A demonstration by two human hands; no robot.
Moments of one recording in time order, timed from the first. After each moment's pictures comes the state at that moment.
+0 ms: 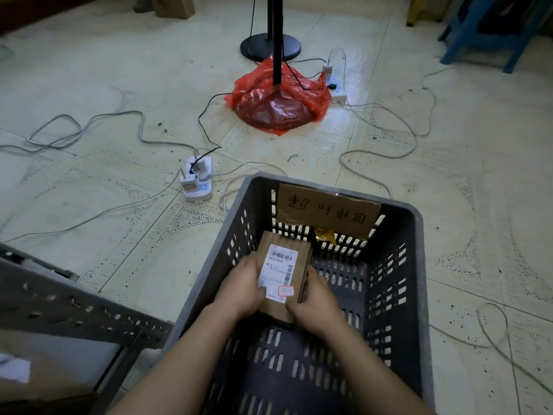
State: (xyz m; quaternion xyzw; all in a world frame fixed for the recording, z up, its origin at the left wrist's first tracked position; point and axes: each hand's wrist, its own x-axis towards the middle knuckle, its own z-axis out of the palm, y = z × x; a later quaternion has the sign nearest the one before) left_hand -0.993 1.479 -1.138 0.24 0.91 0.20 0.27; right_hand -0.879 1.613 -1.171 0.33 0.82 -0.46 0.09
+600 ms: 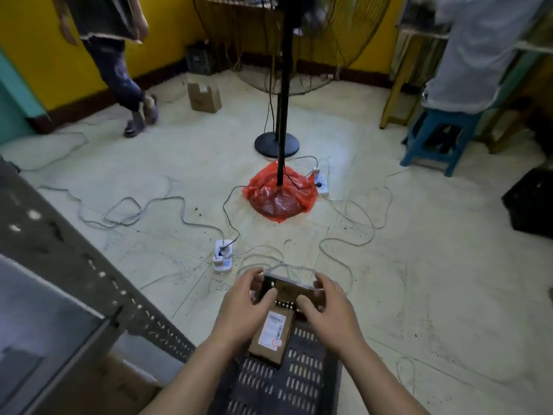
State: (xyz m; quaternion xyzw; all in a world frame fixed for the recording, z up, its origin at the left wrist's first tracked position) left_hand -0.930 1.454 -0.679 0.17 0.86 0.45 0.18; right_hand -0.830 1.619 -0.691 0.30 0.85 -0.43 -0.05
